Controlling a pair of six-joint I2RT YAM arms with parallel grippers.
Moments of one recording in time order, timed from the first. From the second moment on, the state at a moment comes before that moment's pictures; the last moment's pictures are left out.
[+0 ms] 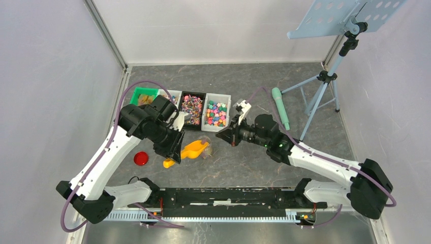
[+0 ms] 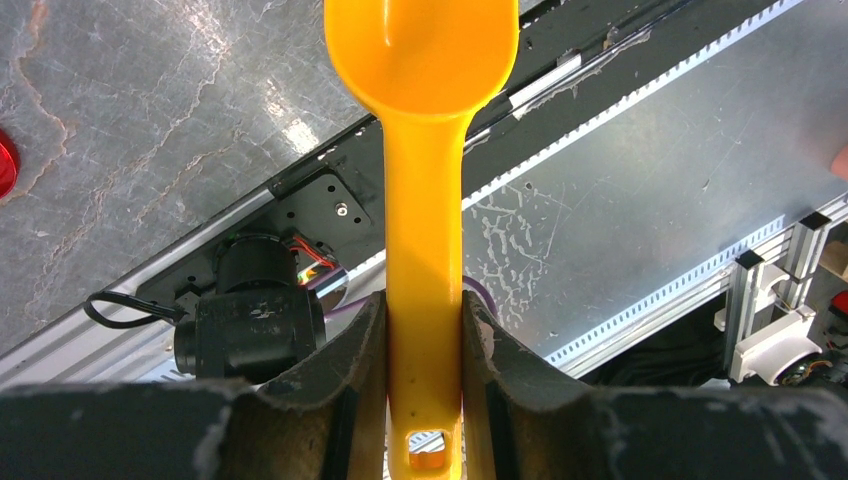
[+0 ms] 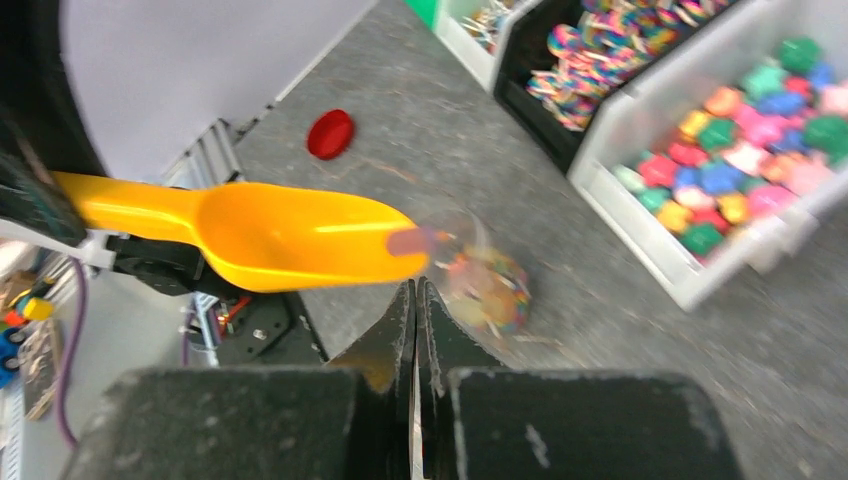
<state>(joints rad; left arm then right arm) -0.61 1.13 1.40 -1.58 0.29 -0.21 0.83 1.13 0.66 0.26 -0.26 0.43</state>
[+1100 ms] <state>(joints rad) -0.61 1.20 1.54 -1.60 0.22 -0.21 1.00 1.44 0.85 0.33 -0.24 0.41</state>
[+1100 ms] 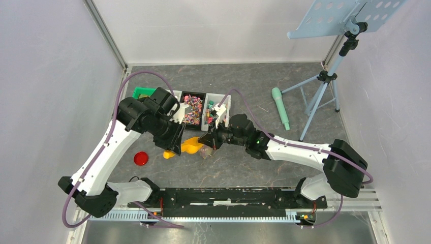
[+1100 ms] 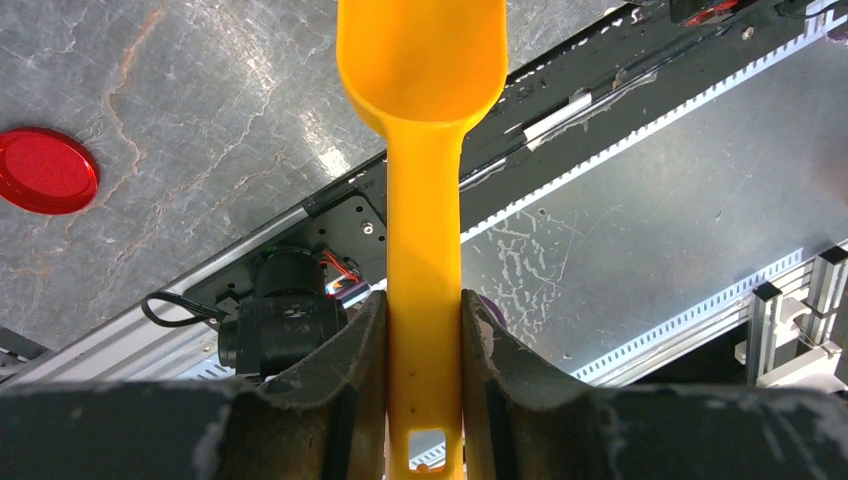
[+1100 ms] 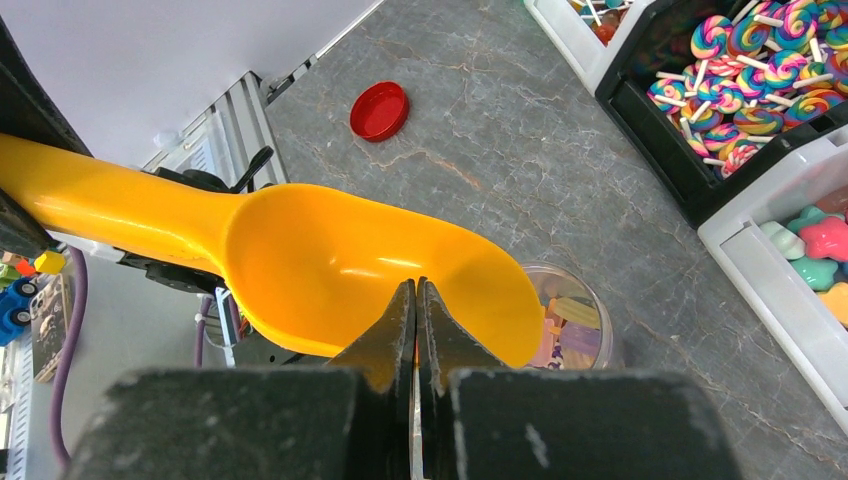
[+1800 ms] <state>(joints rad) -0.61 1.20 1.64 -1.60 0.07 -0.21 0.99 1.45 0.93 0.26 -0.19 0.38</state>
